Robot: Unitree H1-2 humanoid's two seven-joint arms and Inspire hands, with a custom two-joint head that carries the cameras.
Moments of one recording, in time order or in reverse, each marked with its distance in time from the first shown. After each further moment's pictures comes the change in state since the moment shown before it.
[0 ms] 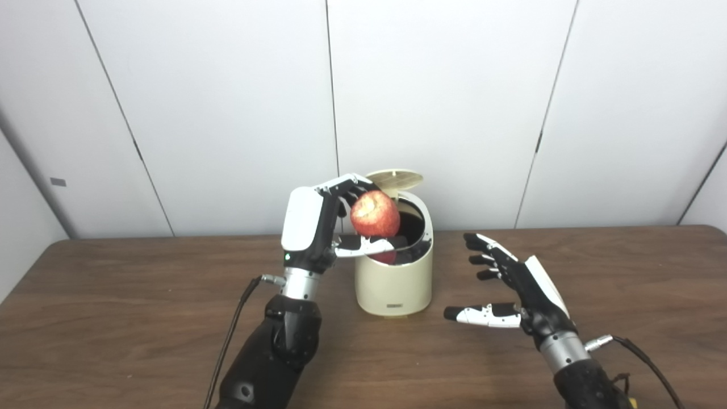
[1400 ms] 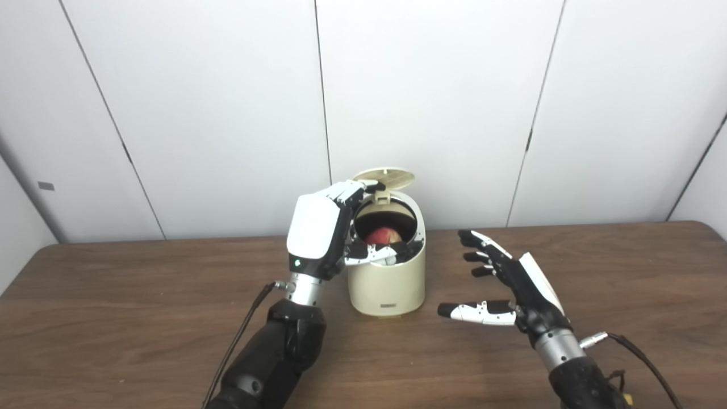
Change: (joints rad) left arm -0.057 0.023 -0.159 0.118 0.145 0.143 0.172; right arm 0.010 -0.001 0.003 -0.038 -0.011 0.026 0.001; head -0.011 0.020
